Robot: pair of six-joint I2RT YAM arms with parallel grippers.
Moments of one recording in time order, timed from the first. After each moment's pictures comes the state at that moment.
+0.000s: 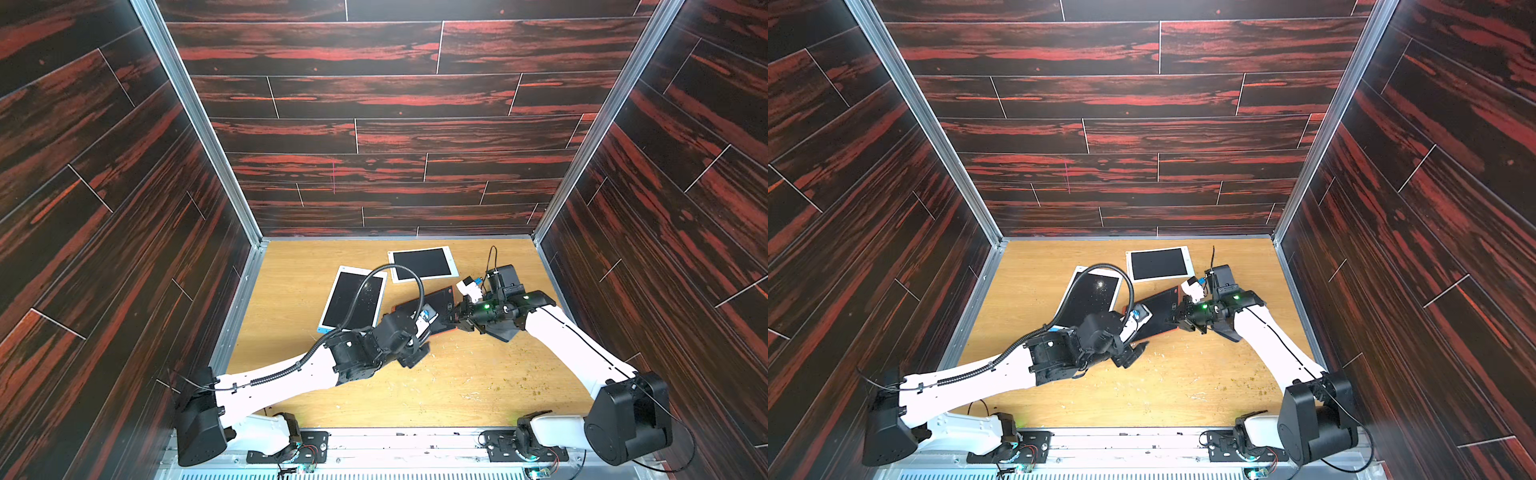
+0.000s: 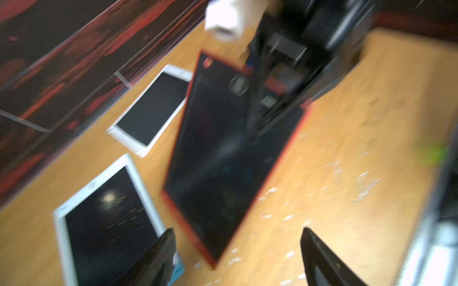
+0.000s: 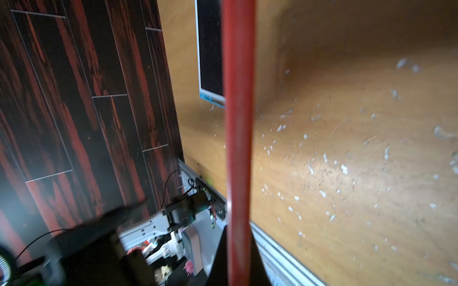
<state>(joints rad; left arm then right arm) -1.08 1.31 1.01 -0.39 -0.30 0.06 0.32 1.35 1.03 -0.73 -0.82 0.62</state>
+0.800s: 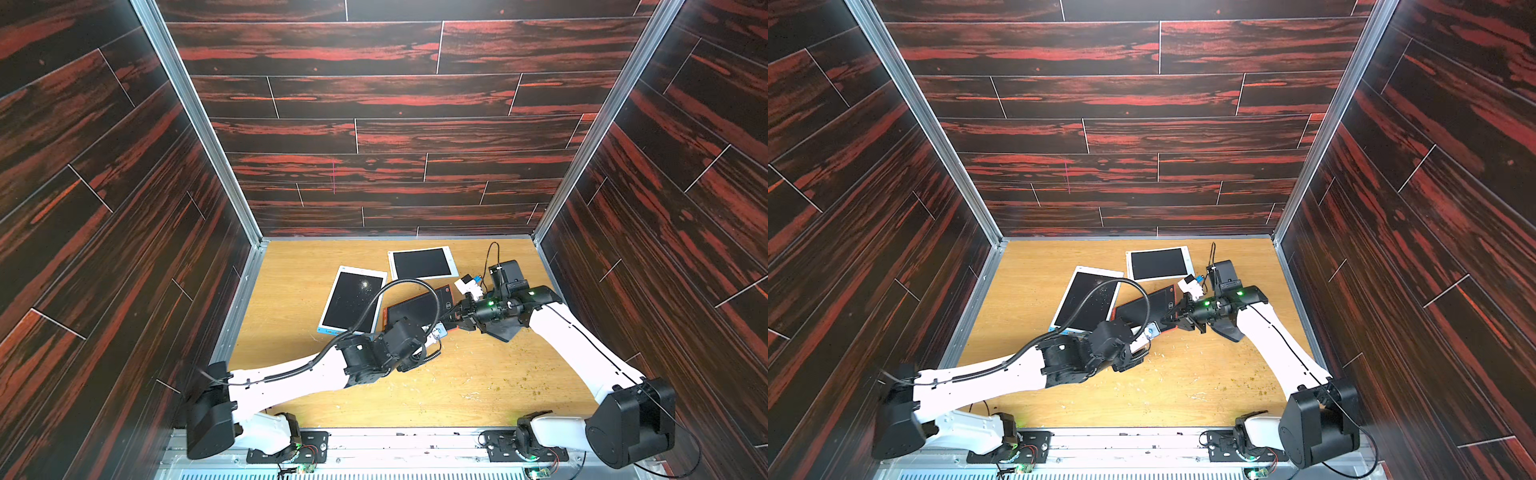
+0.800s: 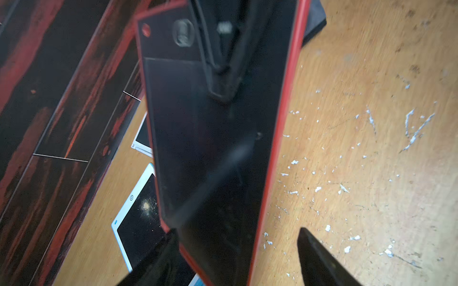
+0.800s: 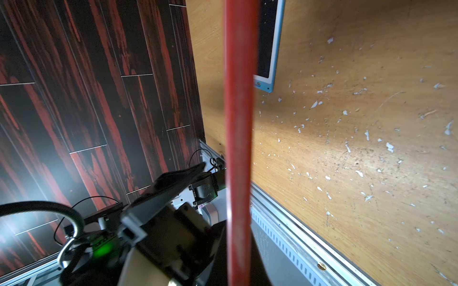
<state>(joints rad) -1.13 1.39 1.05 -0.44 -0.36 0.28 0.32 1.34 1.09 -0.81 -0.95 0.62</state>
